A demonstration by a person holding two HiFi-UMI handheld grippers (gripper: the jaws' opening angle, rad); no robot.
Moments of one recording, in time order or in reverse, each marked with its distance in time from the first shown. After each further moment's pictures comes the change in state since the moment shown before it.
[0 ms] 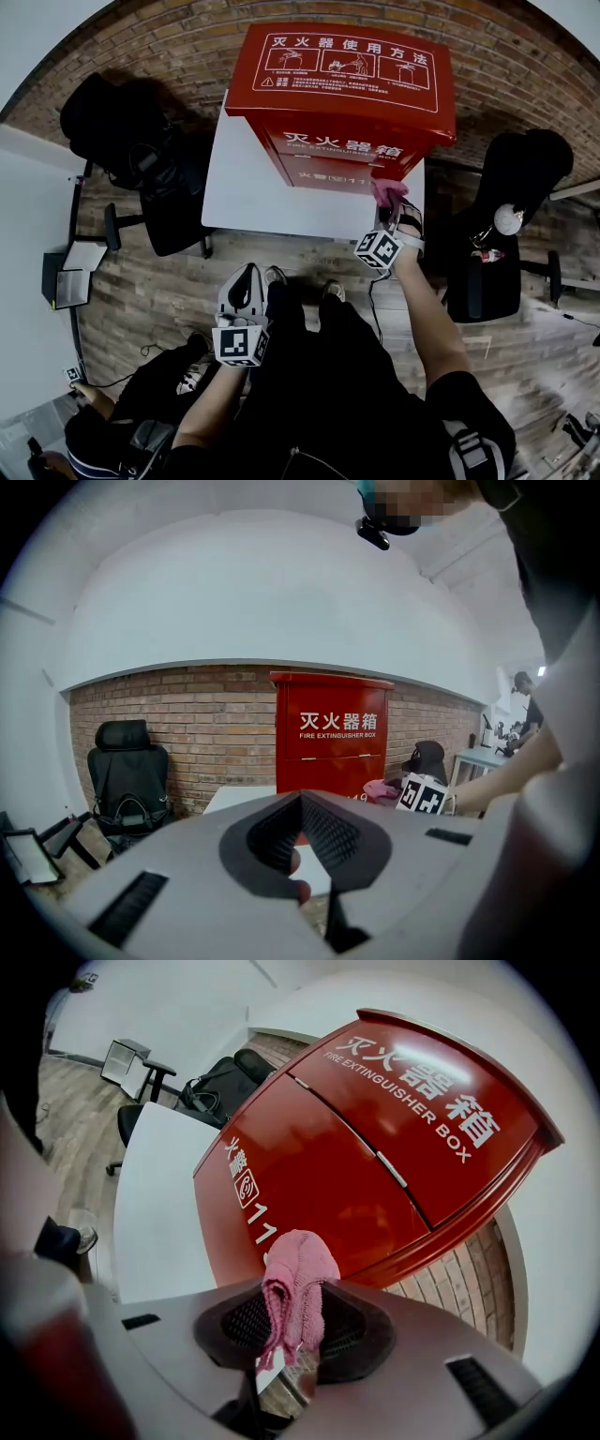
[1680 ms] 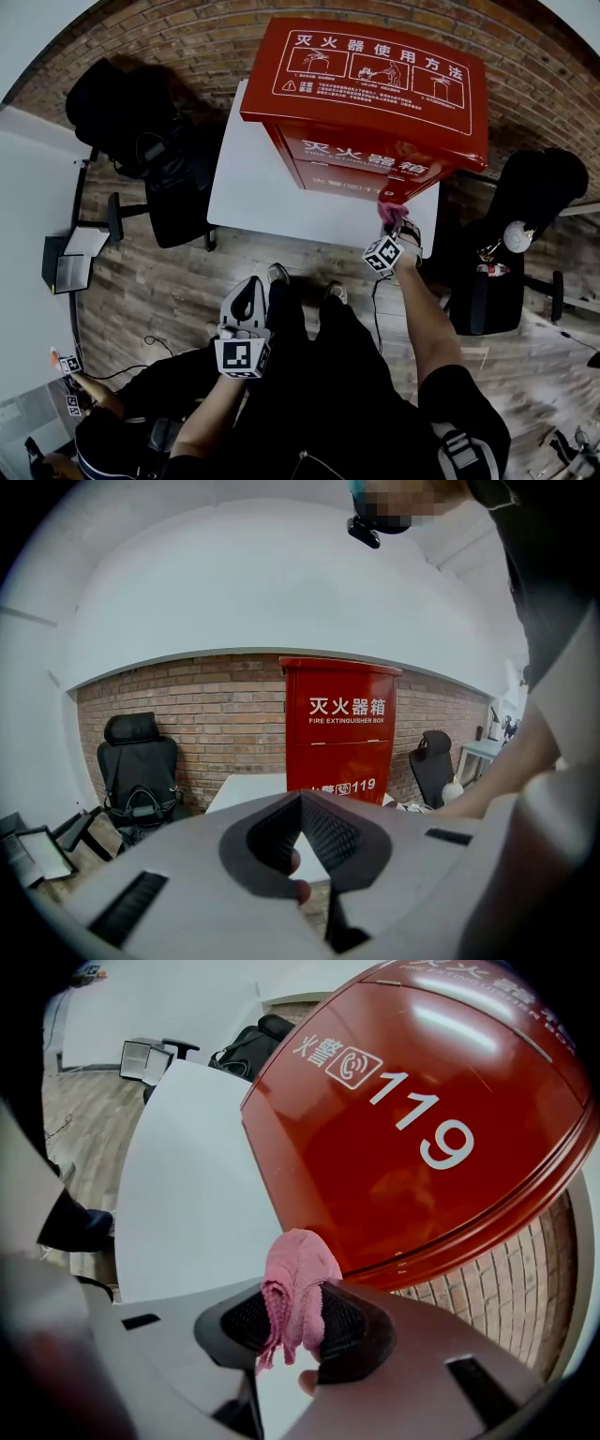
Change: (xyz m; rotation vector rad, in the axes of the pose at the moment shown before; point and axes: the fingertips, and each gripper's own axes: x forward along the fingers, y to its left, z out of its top) left arm -0.002 0.015 -0.024 -0.001 0.063 0.041; right arm 0.082 0.130 -0.072 -0.021 0.123 0.243
